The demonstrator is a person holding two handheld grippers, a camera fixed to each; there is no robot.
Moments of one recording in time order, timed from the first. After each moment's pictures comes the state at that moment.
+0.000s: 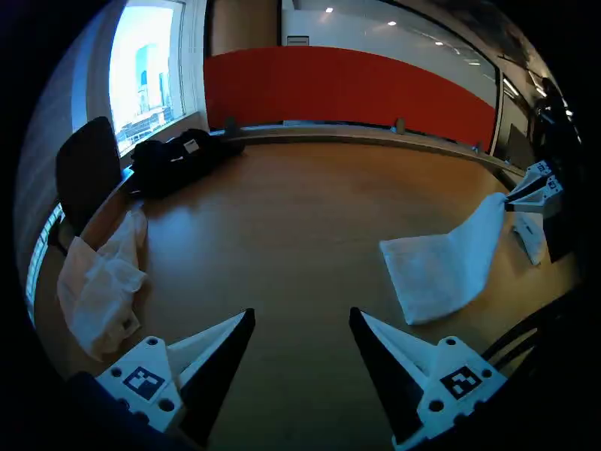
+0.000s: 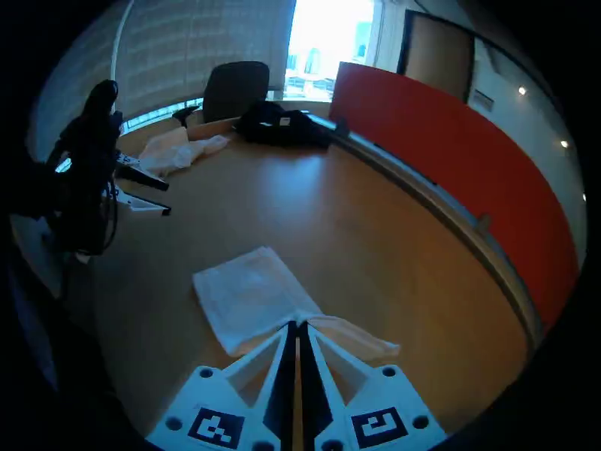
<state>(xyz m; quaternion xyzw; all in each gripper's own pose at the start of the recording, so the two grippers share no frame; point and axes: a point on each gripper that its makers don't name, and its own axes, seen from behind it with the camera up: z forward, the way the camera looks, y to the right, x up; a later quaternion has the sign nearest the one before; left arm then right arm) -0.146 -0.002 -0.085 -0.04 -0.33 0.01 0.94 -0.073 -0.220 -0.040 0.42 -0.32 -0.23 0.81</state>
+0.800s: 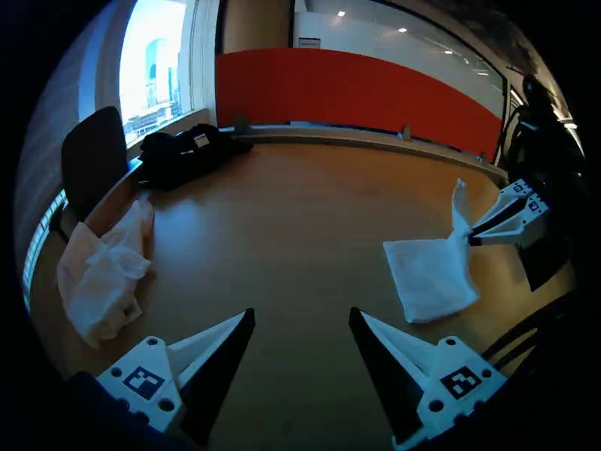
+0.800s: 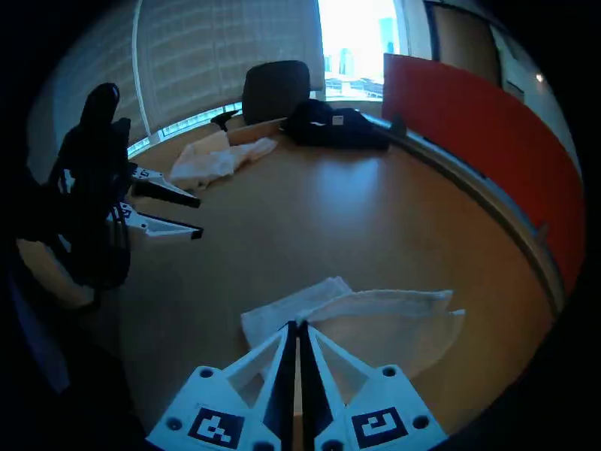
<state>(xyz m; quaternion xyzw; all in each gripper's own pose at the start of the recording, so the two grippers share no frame) -0.148 -0.011 -0.096 -0.02 -0.33 -0.01 0.94 -0.113 -0.322 -0.062 0.51 -0.35 -0.19 0.76</state>
